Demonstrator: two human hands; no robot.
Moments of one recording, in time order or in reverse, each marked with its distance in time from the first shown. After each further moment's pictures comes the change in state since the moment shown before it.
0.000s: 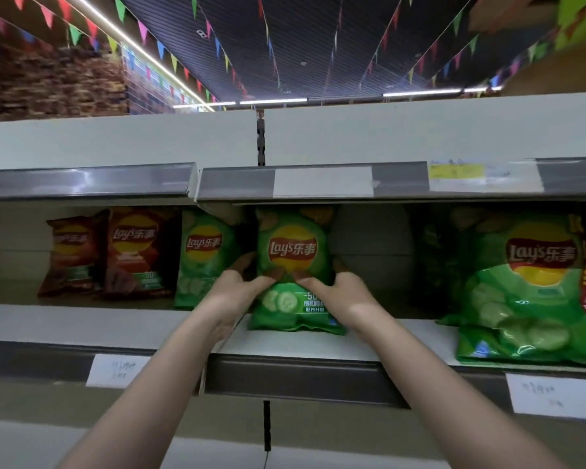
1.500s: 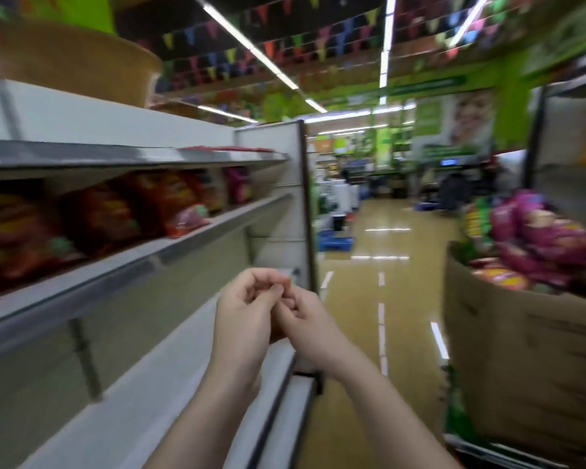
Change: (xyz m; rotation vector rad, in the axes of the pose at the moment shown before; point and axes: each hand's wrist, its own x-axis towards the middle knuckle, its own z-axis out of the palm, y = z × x) left_hand -0.423 0.184 0.599 -0.737 -1.185 -0.011; right_hand -0.481 0.225 -0.456 -0.059 0.952 0.229
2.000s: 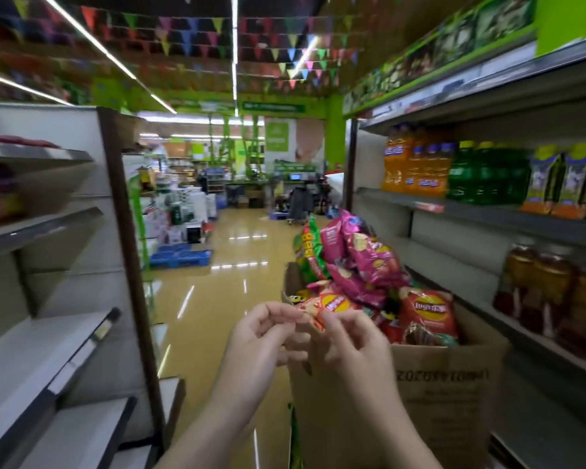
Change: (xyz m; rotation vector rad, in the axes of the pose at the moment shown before) left_hand 0.093 -0.120 0.249 -0.077 -0.572 -0.228; right_hand -0.041 0.088 -0.286 -0.271 0.905 0.098
